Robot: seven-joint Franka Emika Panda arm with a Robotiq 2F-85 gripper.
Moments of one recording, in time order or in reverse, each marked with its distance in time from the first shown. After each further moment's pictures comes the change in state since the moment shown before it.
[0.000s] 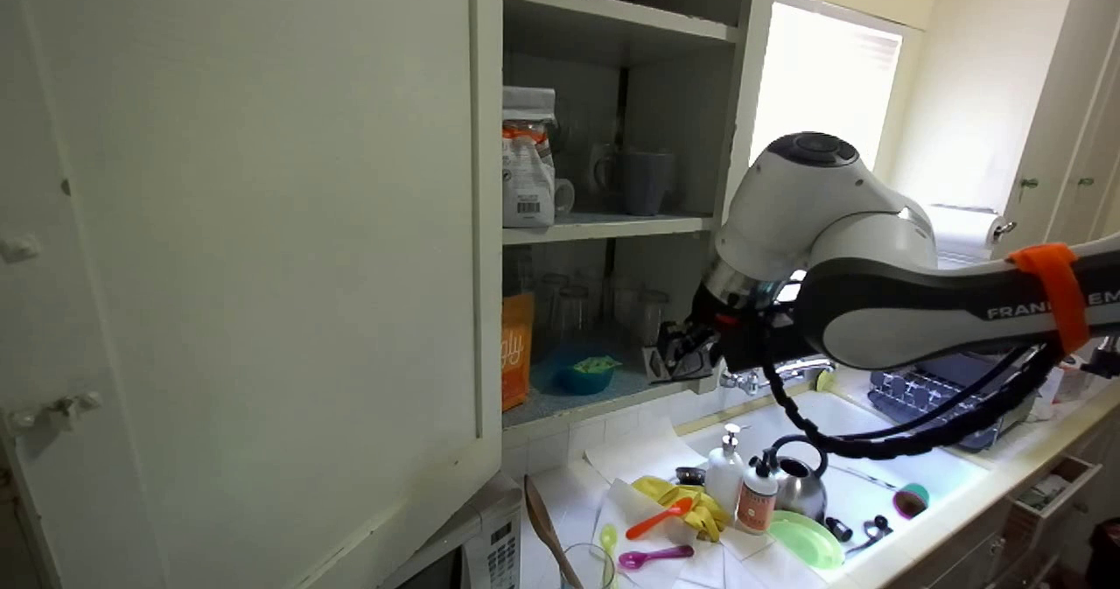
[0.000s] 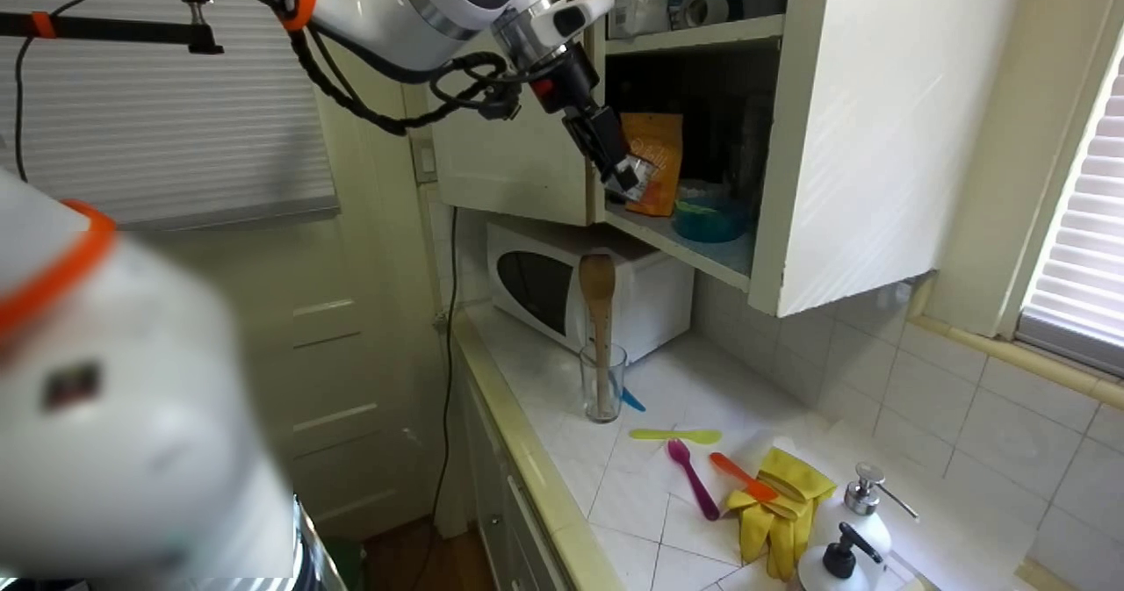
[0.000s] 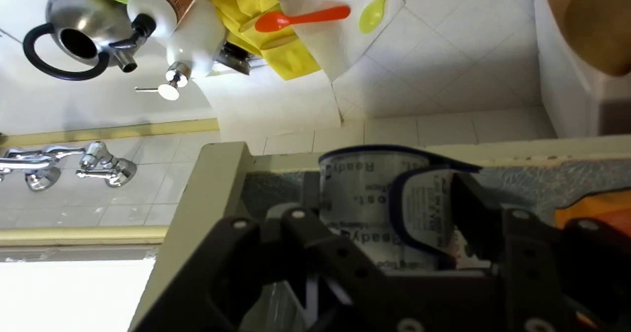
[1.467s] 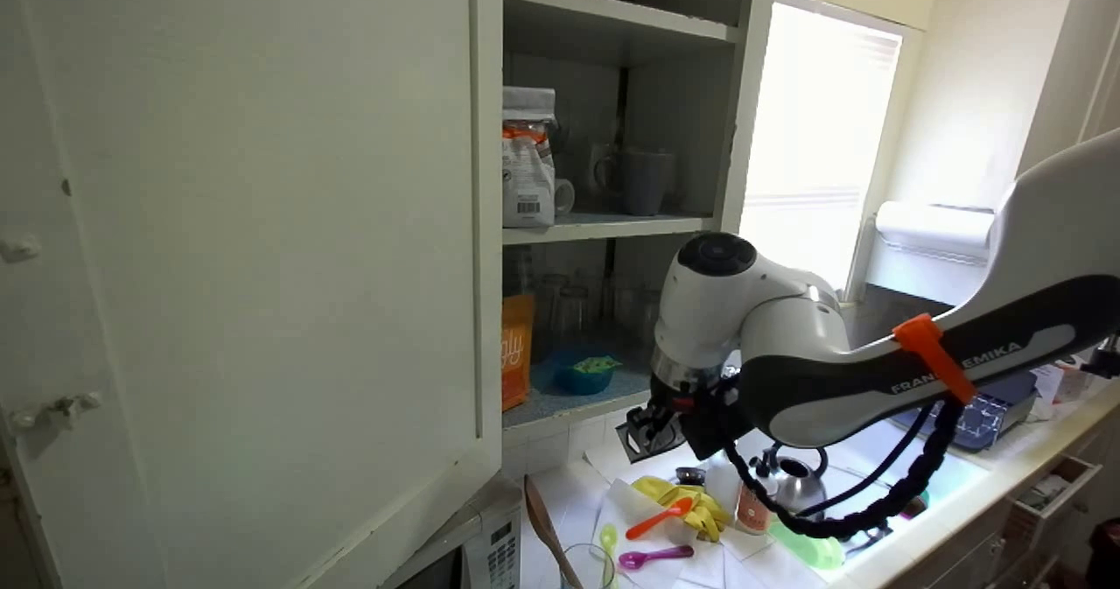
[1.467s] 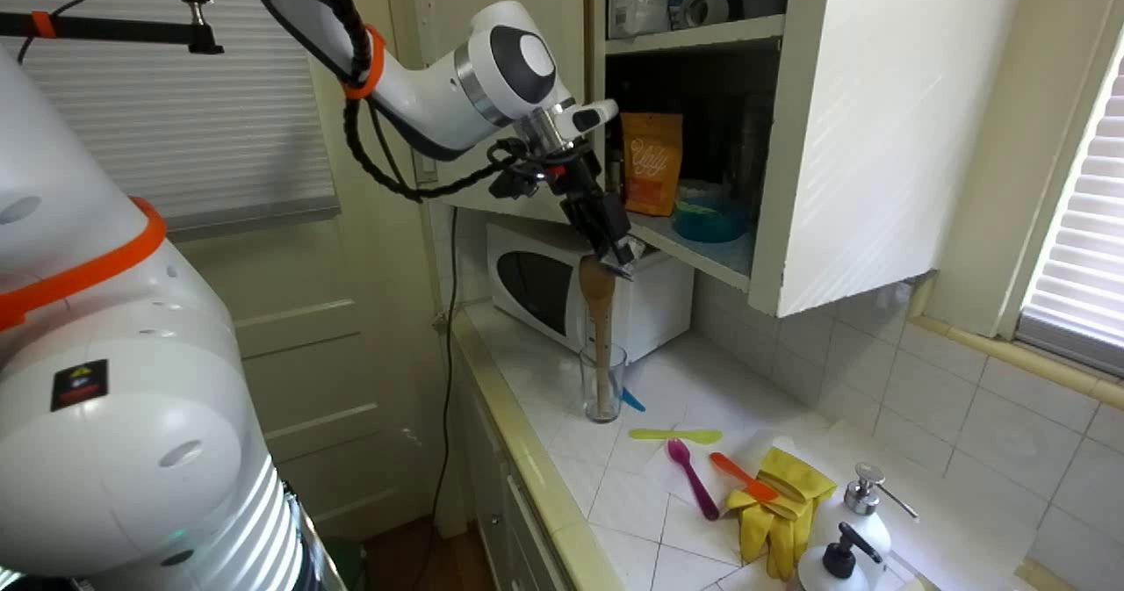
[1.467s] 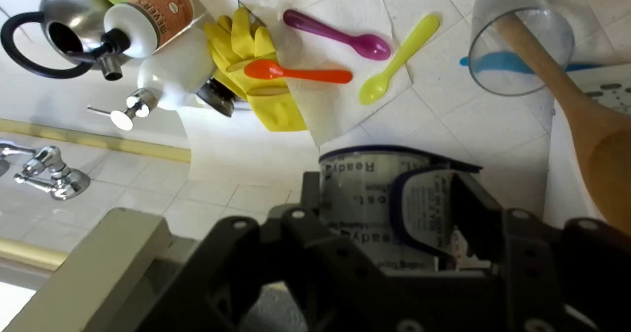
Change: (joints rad) arm 0.027 0.267 0.037 0.001 -0.154 0.063 0.015
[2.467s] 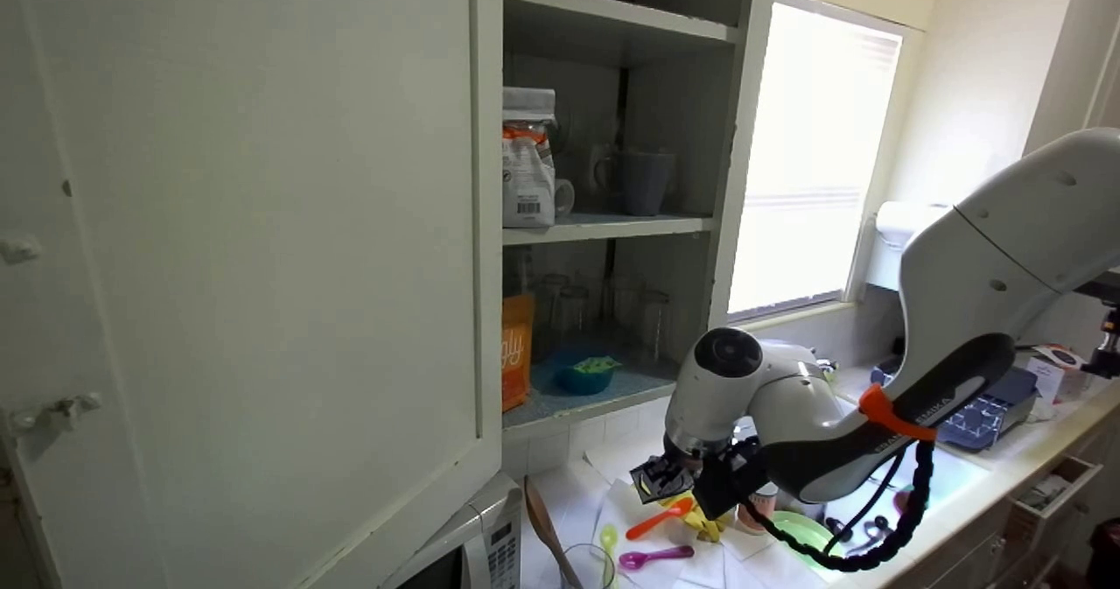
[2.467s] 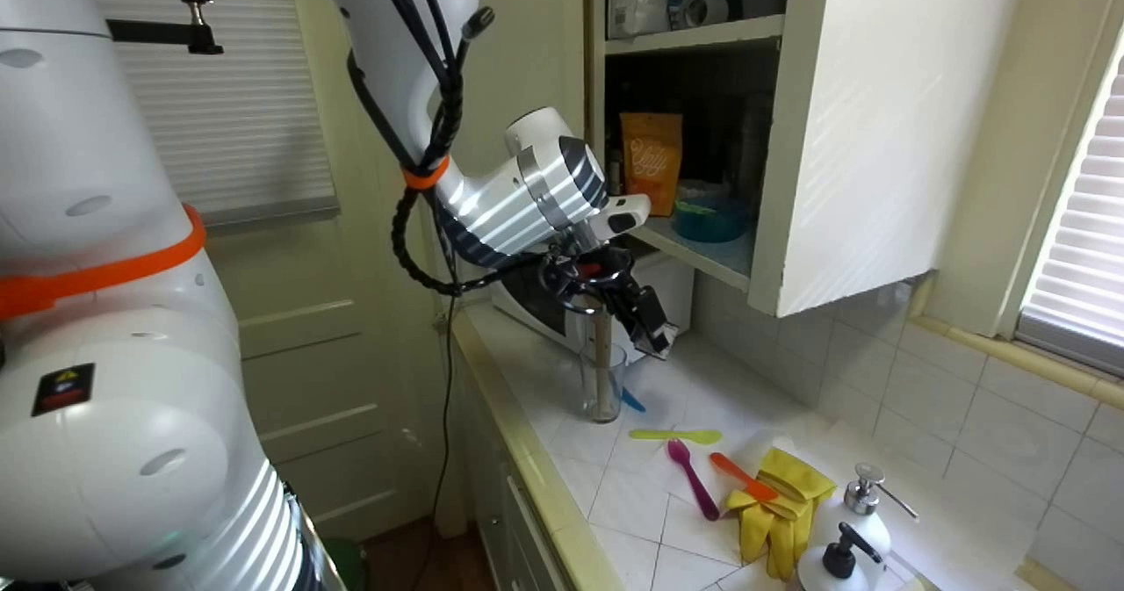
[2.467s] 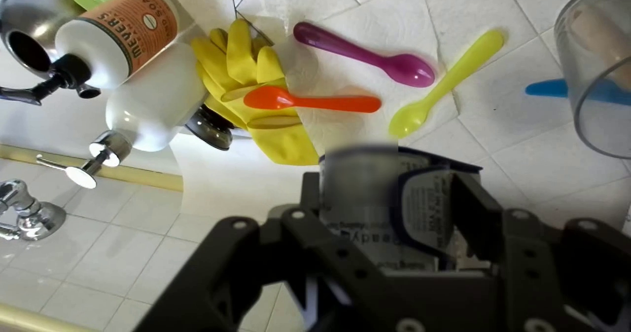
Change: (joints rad) arm -0.053 0.211 -0.129 -0.105 -0.399 0.319 0.268
